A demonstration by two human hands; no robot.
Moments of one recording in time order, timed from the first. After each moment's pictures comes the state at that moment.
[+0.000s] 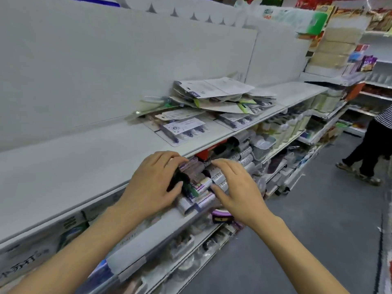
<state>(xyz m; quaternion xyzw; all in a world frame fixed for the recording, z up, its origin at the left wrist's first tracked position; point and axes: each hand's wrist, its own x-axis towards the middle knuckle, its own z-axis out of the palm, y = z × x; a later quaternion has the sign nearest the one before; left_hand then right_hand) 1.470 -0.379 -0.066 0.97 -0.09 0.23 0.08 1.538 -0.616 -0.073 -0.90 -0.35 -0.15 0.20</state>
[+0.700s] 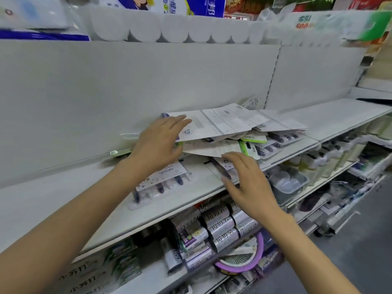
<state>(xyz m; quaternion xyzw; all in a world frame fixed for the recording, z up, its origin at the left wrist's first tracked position) 1.726 -0.389 0.037 0.96 0.02 0.26 0.00 1.791 -0.644 -0.032 -0.84 -0.42 -0.19 0.28</state>
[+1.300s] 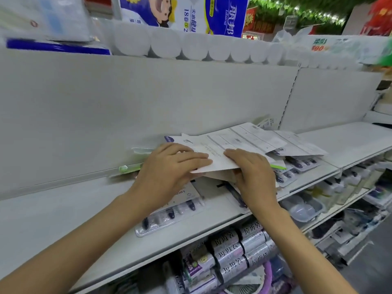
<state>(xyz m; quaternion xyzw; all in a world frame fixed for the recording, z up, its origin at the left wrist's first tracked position) 1.699 -0.381 0.033 0.90 -0.13 0.41 -0.01 1.839 -0.576 0.000 -0.78 -0.42 -0.38 0.28</state>
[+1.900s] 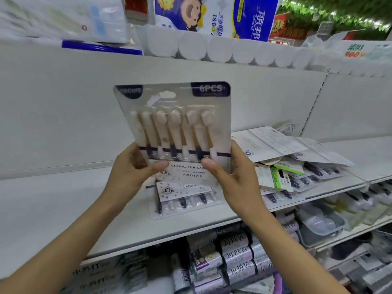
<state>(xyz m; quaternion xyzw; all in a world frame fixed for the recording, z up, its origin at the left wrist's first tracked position) 1.621 -0.365 0.018 0.72 0.13 0.40 0.55 1.754 -0.550 0.035 -0.60 -0.49 0.00 0.63</state>
